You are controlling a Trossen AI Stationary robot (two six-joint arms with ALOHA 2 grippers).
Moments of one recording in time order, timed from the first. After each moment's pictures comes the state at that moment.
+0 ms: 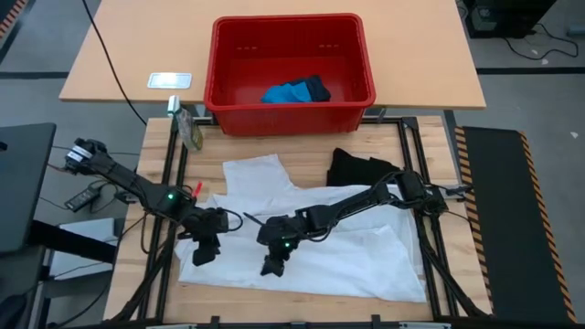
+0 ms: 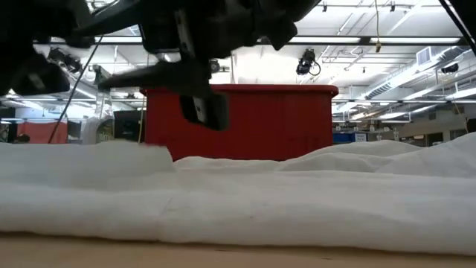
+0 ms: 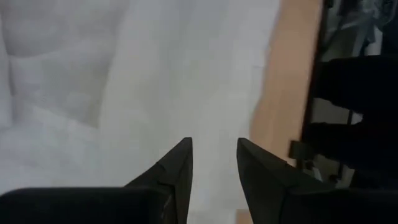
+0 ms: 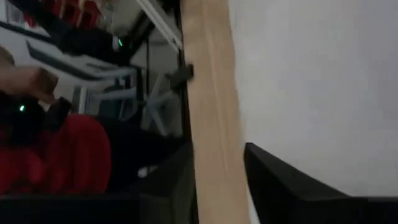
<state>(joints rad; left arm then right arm) -0.45 1.06 0.69 -0.65 0.20 -0.76 0.24 2.20 1.60 0.00 -0.47 0.89</state>
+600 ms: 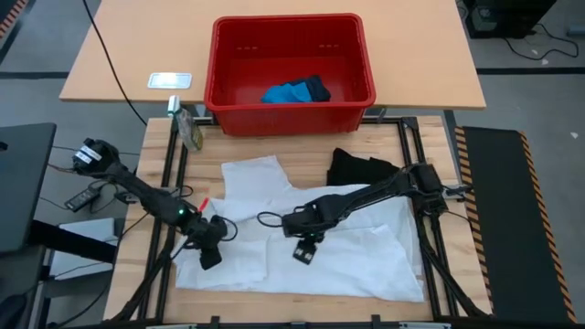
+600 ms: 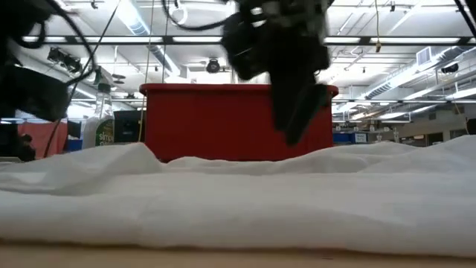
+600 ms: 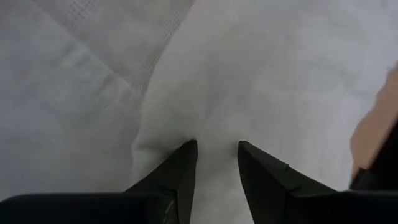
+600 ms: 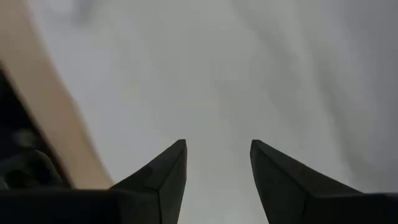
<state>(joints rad) -0.54 1.22 0.42 -0.36 0.20 -1.11 0.23 2.05 1.60 -0.85 -0.24 0.73</state>
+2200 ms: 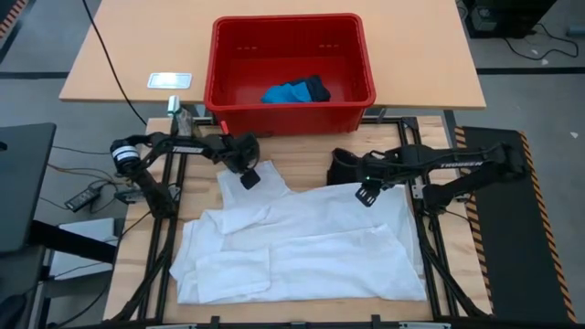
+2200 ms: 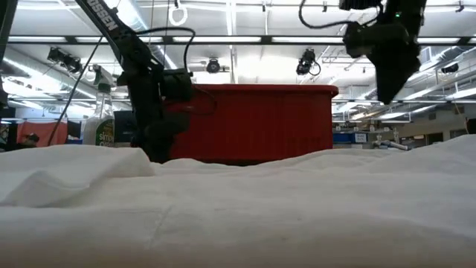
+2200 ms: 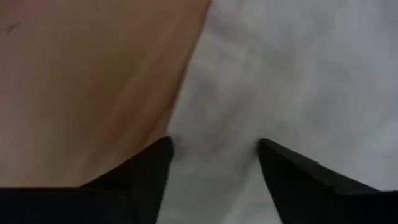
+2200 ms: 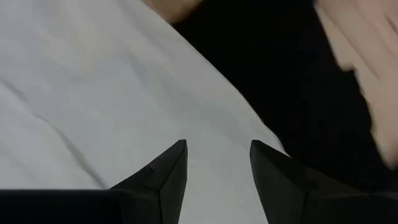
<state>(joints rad) 0.52 1.65 0.83 -0.45 0.03 -0.11 -0.05 1.22 1.02 -1.16 0.15 0.69</state>
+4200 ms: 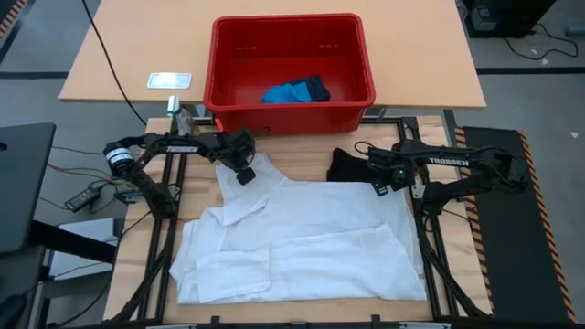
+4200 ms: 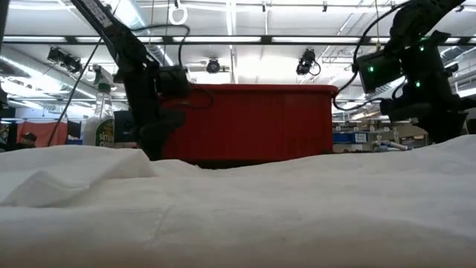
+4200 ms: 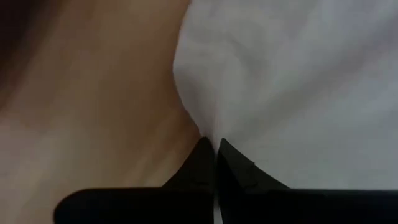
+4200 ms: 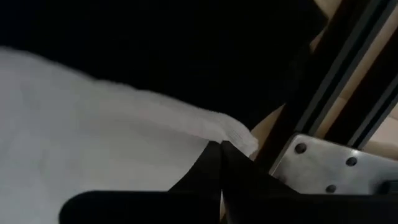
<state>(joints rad) 0.55 1.58 0.82 -0.45 -0.07 0.00 -0.46 1.21 0.66 -1.20 0.05 0.76</state>
